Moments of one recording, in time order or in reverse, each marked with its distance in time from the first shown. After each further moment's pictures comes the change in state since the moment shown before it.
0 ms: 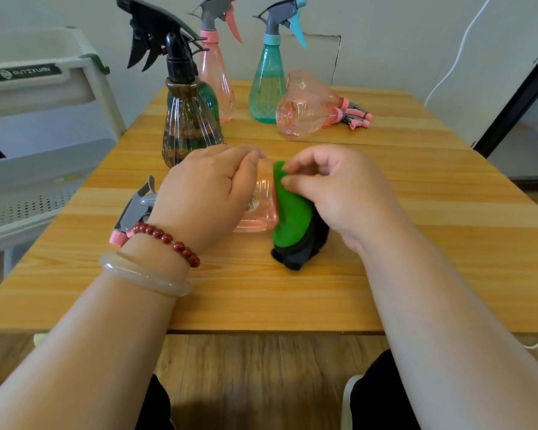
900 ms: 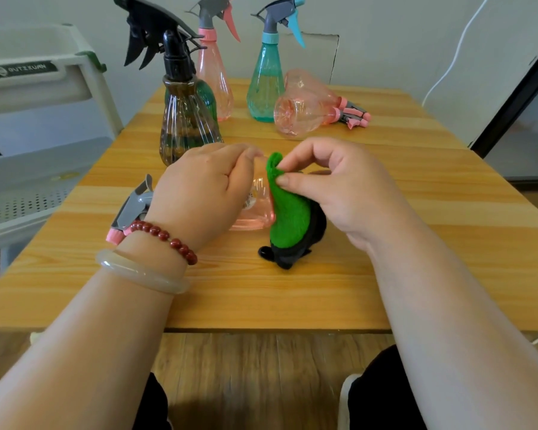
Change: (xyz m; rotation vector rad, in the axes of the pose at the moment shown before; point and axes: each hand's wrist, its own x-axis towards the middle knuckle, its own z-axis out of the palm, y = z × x) left_hand 0.002 0.000 0.001 -0.004 0.002 -0.018; right_hand -0.005 -0.001 -0.012 0.077 -0.106 -0.107
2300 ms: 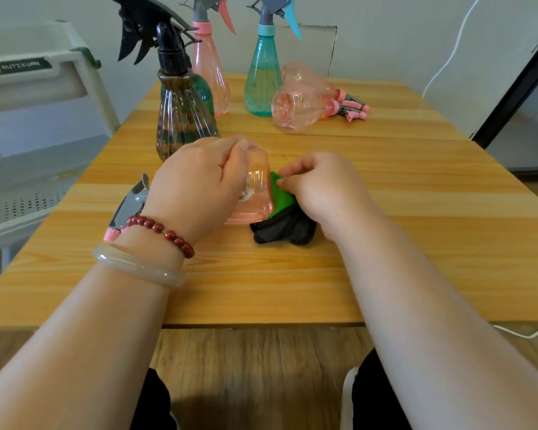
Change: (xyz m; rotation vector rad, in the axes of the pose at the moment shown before) left_hand 0.002 -0.001 0.000 -0.026 -0.008 -0.034; right_hand 0.017 0.008 0.022 -0.228 0.150 0.398
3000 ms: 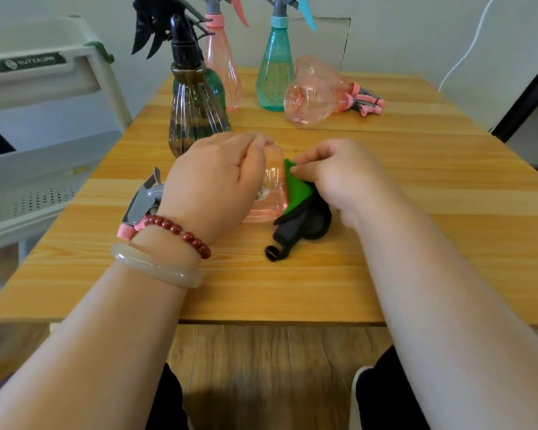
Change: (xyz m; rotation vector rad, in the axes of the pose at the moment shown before) left_hand -0.003 -0.002 0.004 0.023 0.060 0.070; right_hand 0.007 -0.003 -0.004 0.086 -0.060 0.015
